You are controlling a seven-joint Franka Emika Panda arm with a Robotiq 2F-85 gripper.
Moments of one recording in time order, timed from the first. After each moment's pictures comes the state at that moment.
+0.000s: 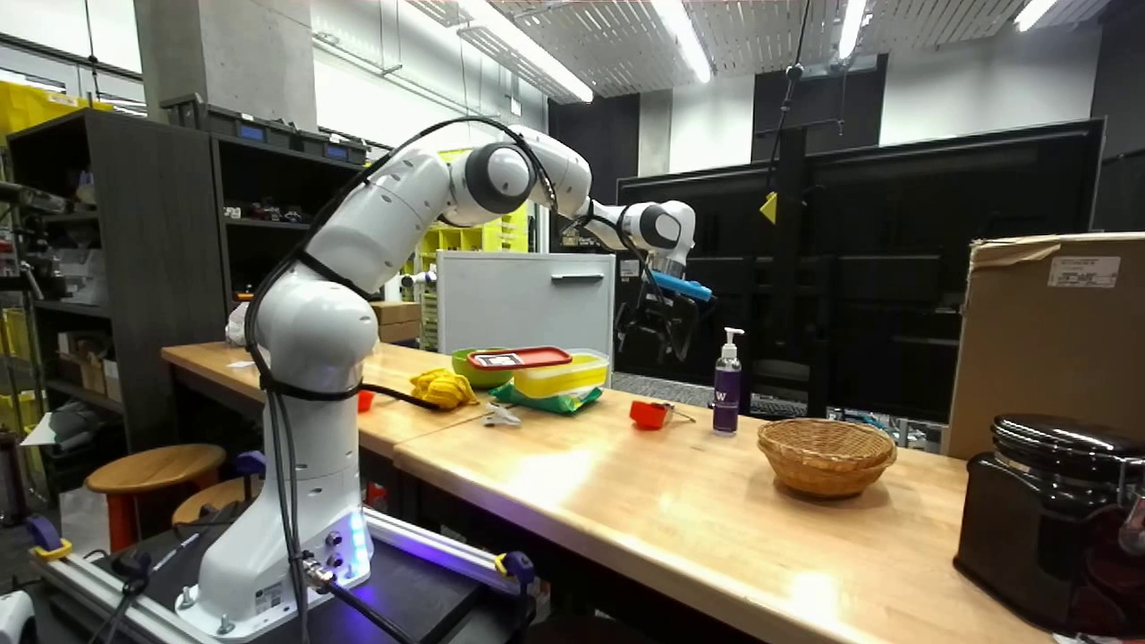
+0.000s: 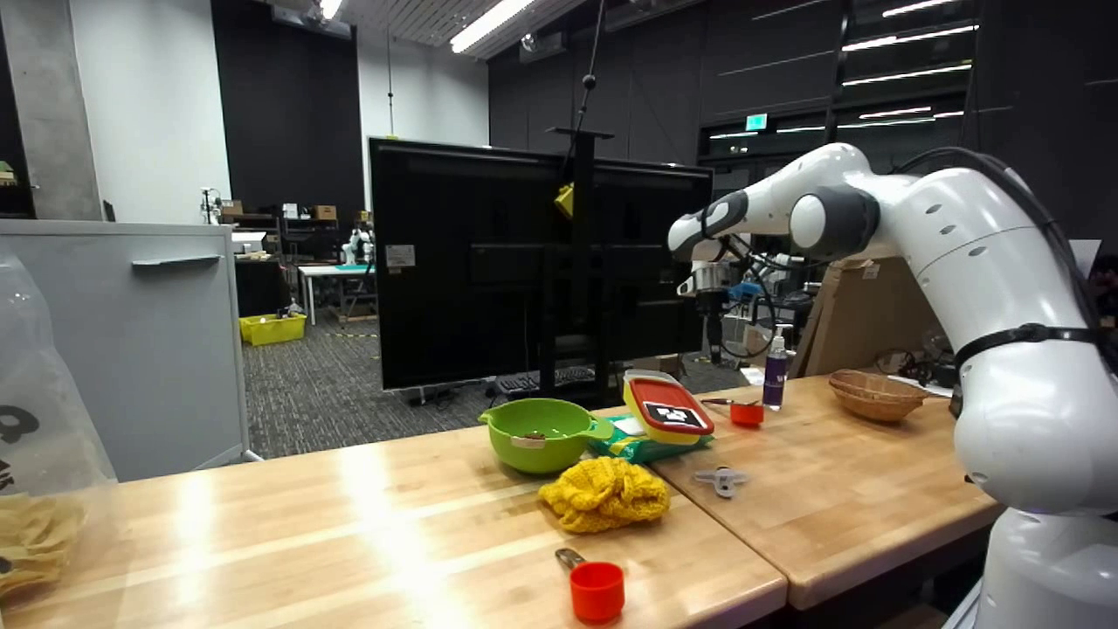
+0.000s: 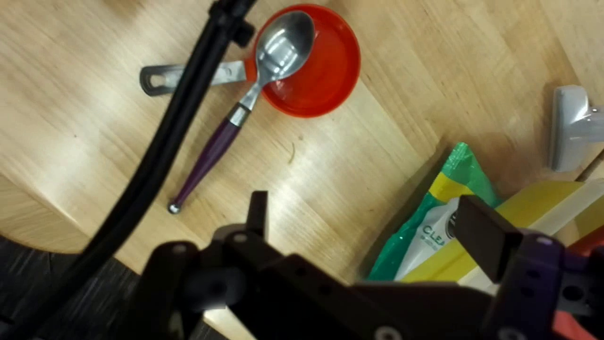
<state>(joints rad) -0.33 0.65 -0.16 -1.21 0.10 1.55 -1.12</state>
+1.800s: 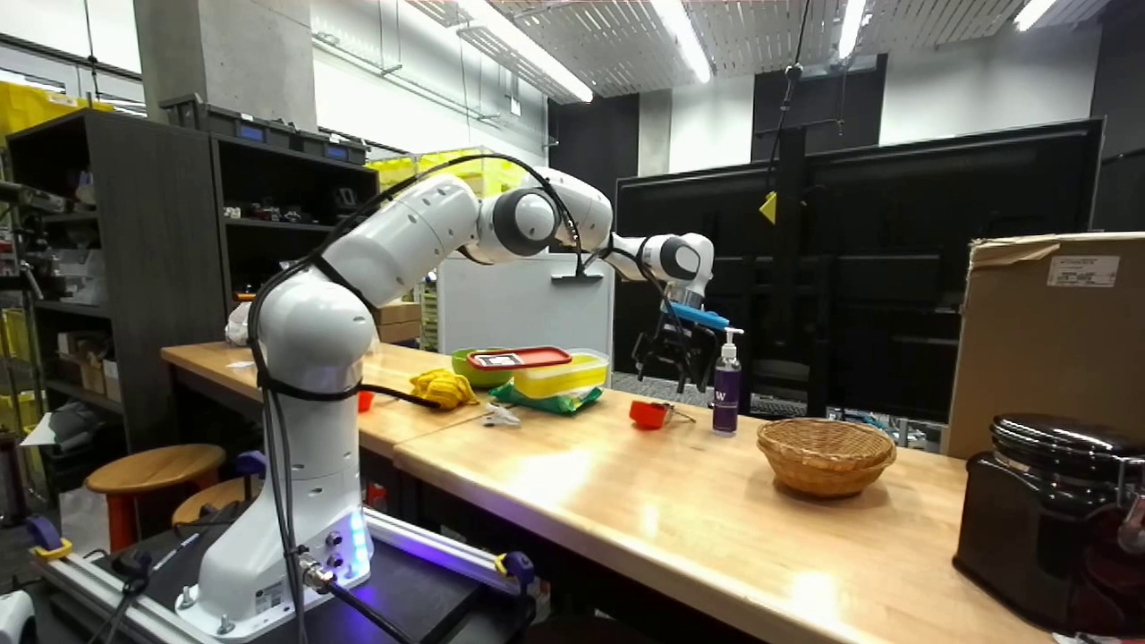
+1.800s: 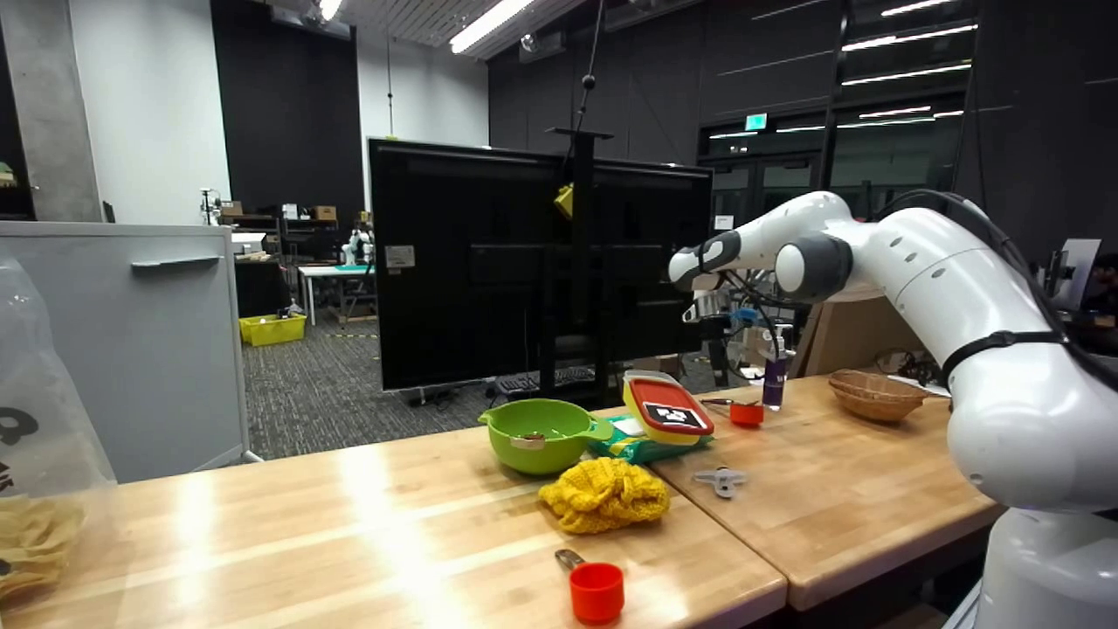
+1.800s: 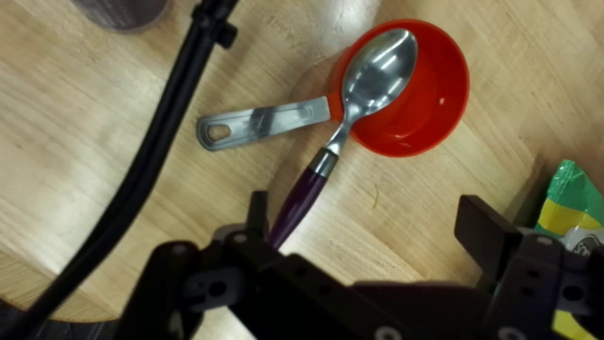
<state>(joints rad) -0.40 0.87 -0.14 -0.99 0.06 1.51 -1.04</state>
